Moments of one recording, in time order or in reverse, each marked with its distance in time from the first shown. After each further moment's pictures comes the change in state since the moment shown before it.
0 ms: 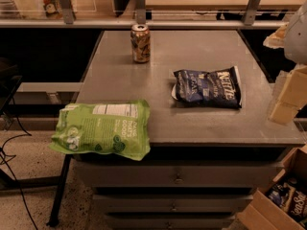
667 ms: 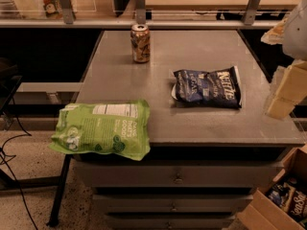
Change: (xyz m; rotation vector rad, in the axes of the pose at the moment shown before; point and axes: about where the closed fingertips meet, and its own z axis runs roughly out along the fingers) arm -0.004 -0.007 -0.001 0.009 -0.029 -0.002
